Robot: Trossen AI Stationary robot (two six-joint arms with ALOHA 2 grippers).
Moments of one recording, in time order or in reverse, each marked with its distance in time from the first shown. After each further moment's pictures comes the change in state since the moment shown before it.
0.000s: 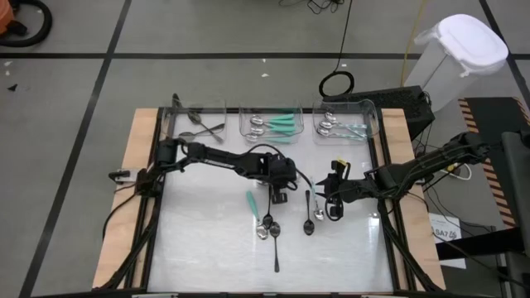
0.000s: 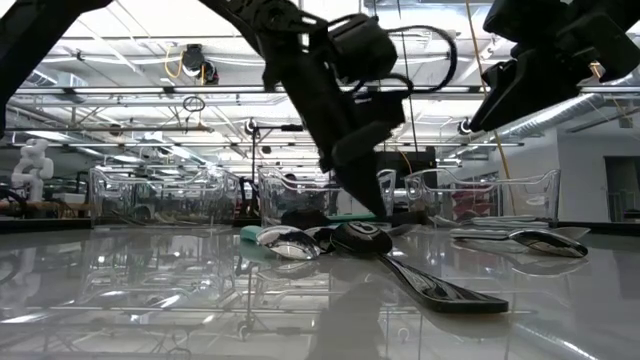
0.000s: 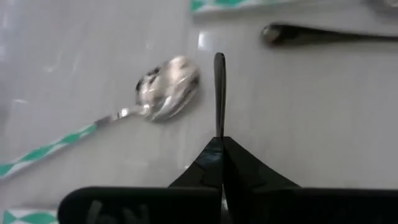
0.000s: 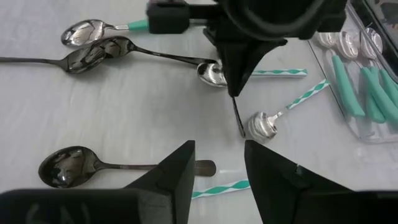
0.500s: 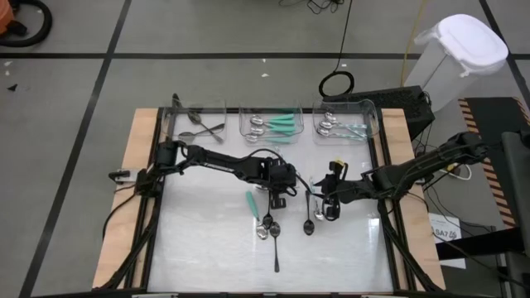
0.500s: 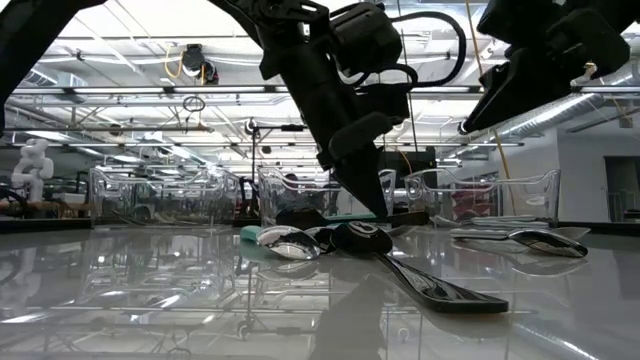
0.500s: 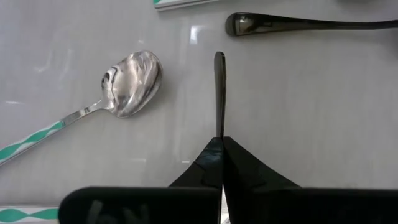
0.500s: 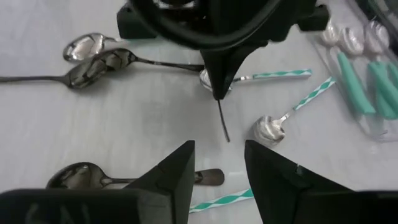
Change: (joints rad) left arm -0.035 -0.001 0.016 -0.044 0.007 -0.009; right arm 0.000 0.042 0.000 0.052 0.000 0.057
